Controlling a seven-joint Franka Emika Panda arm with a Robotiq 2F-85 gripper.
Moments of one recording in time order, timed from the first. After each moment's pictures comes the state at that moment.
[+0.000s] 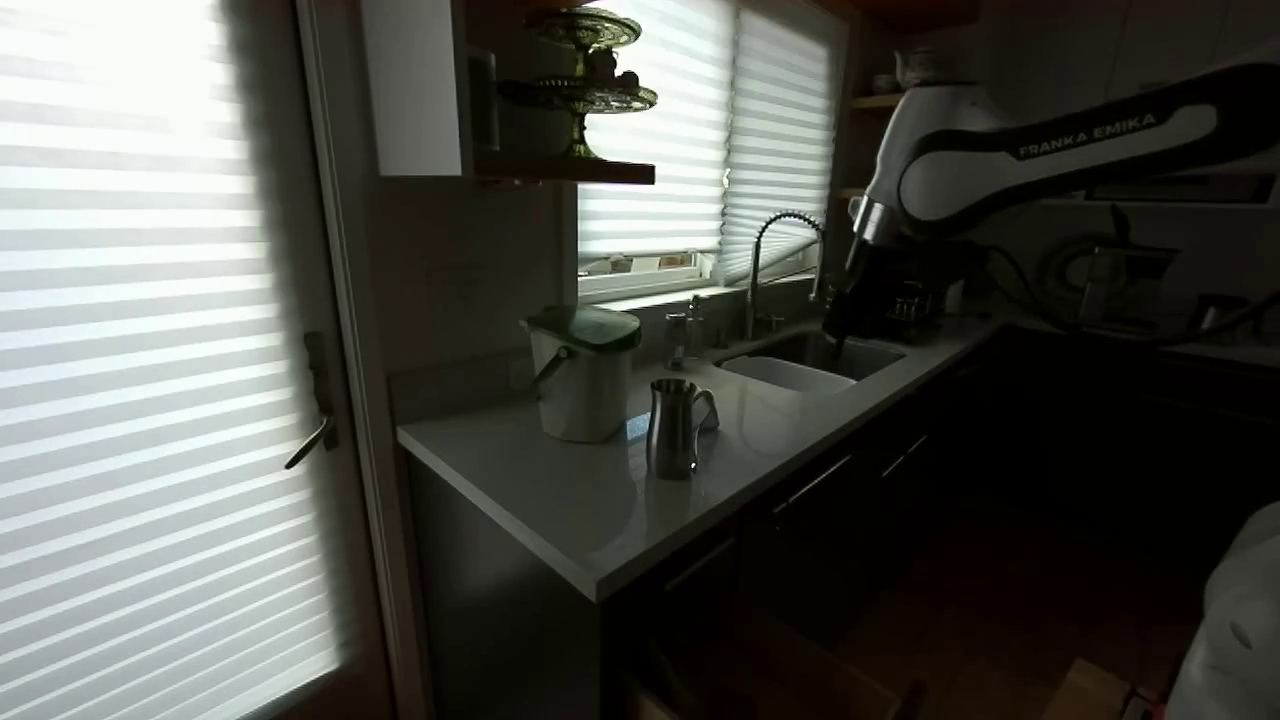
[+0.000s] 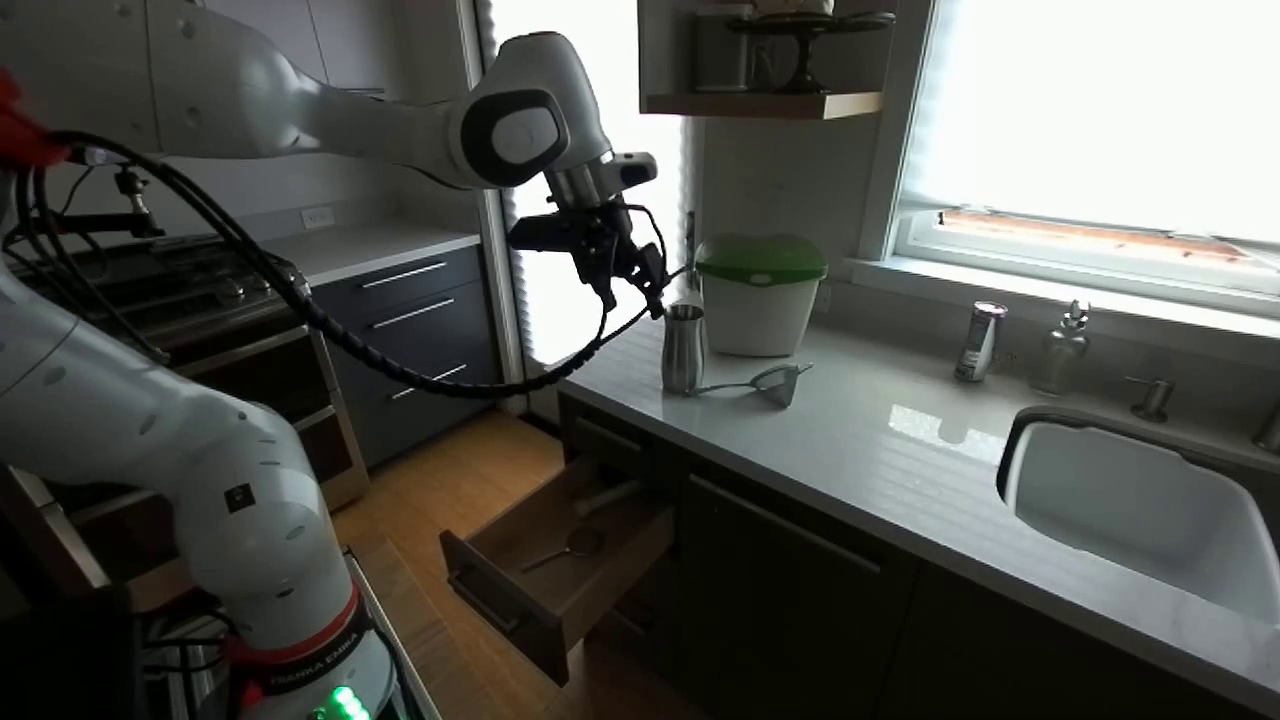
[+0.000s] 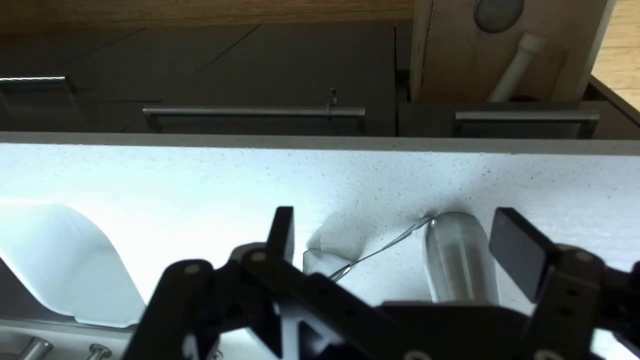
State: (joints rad) arm -0.05 -0.55 -0.04 -2.34 -0.15 2.10 -0.13
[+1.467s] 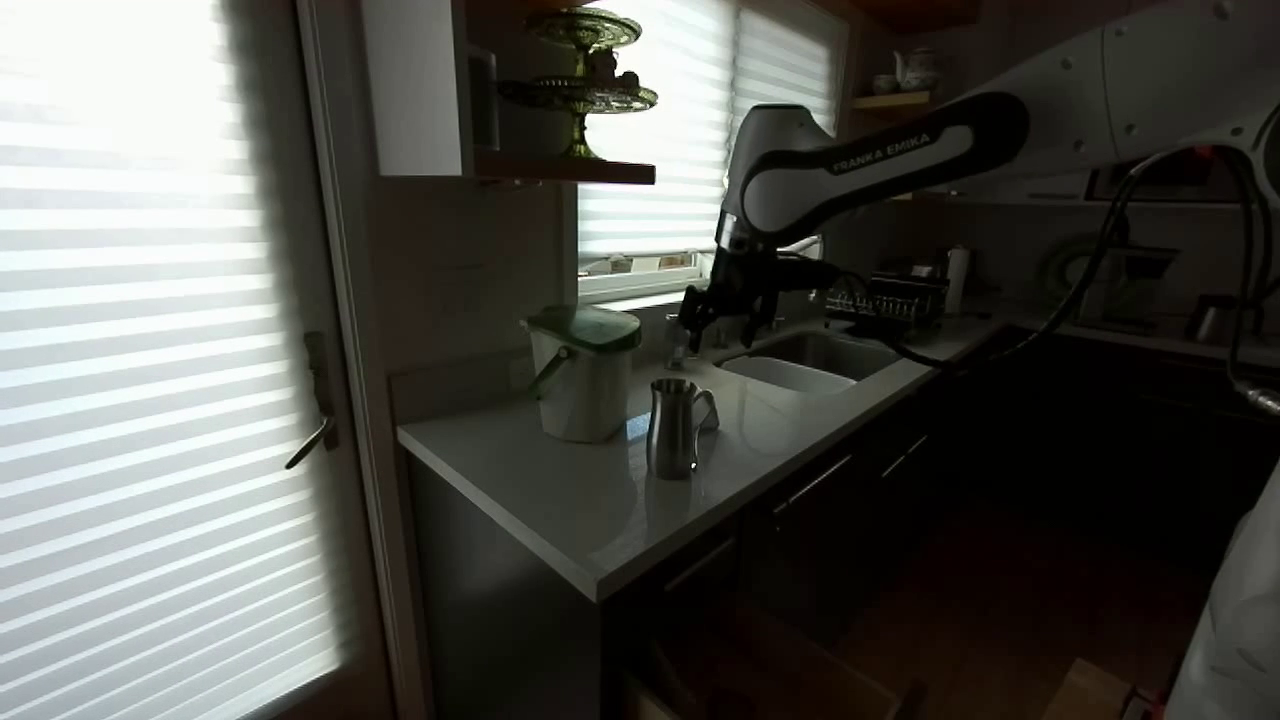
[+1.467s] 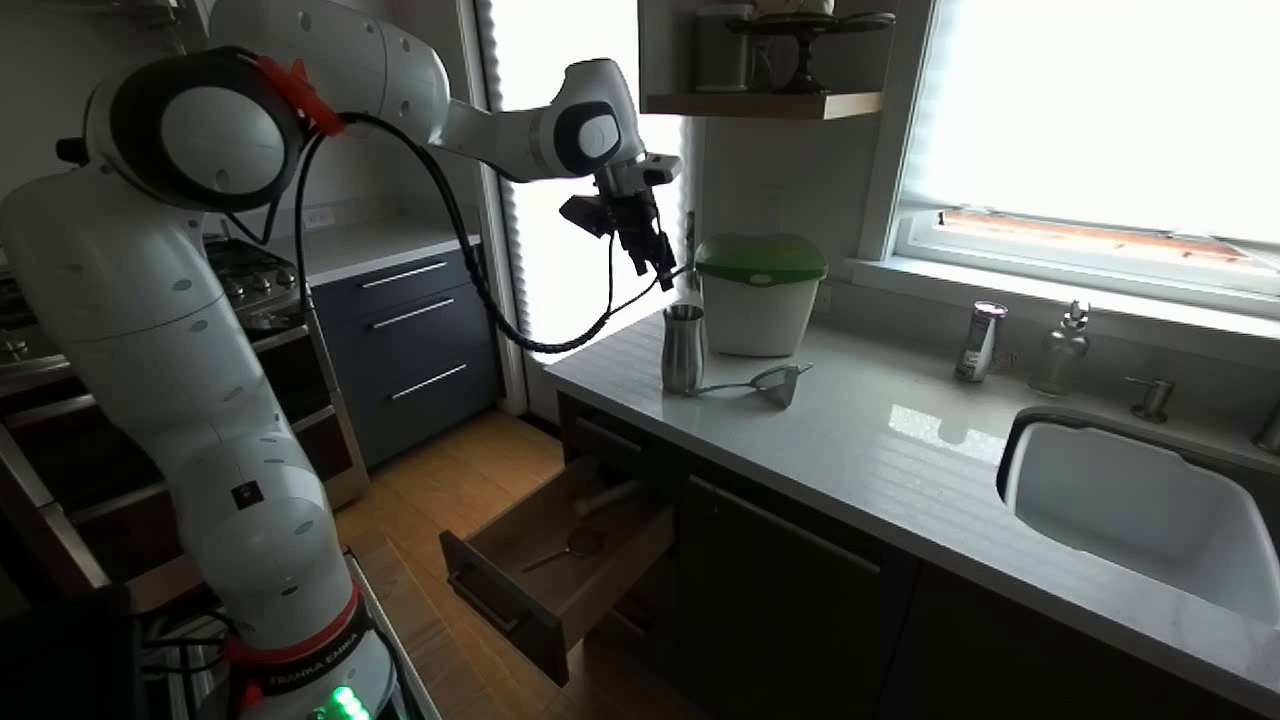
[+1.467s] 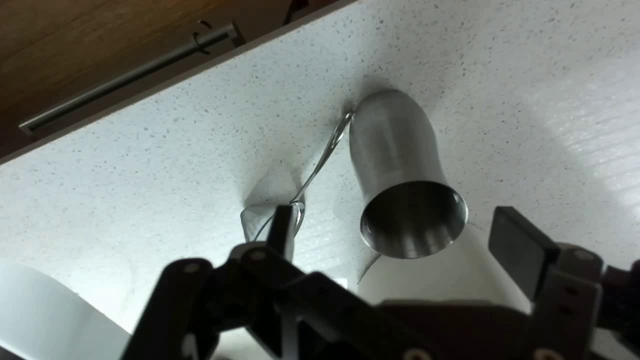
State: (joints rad) arm 0.00 -0.09 0.11 -1.94 -0.13 2.13 0.43
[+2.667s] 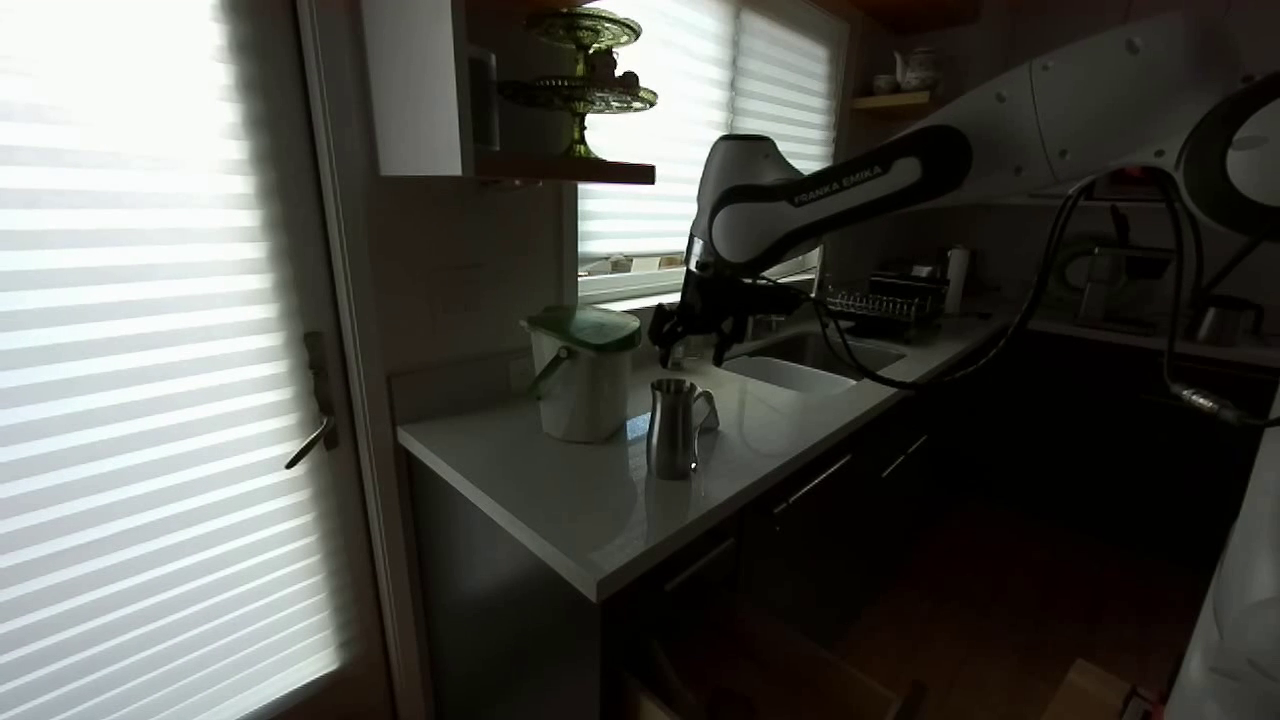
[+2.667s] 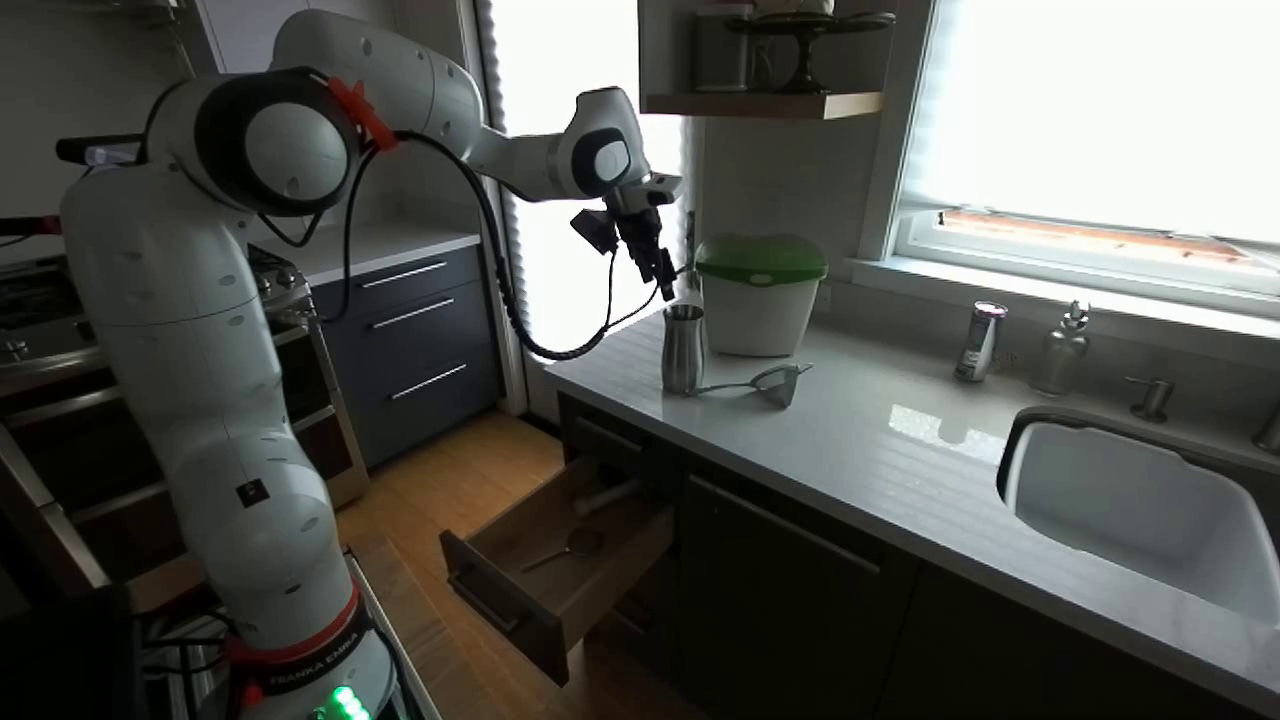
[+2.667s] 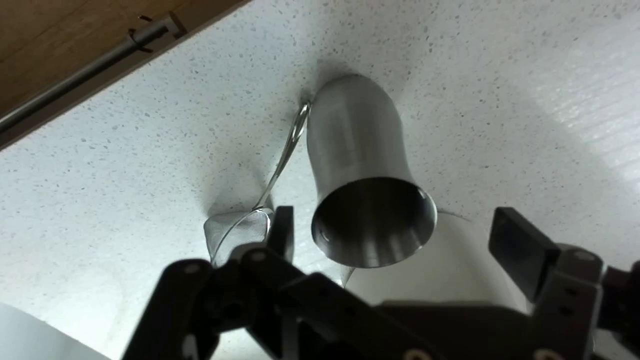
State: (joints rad) arm 0.04 0.03 0.11 -1.88 -0.15 2.21 0.55
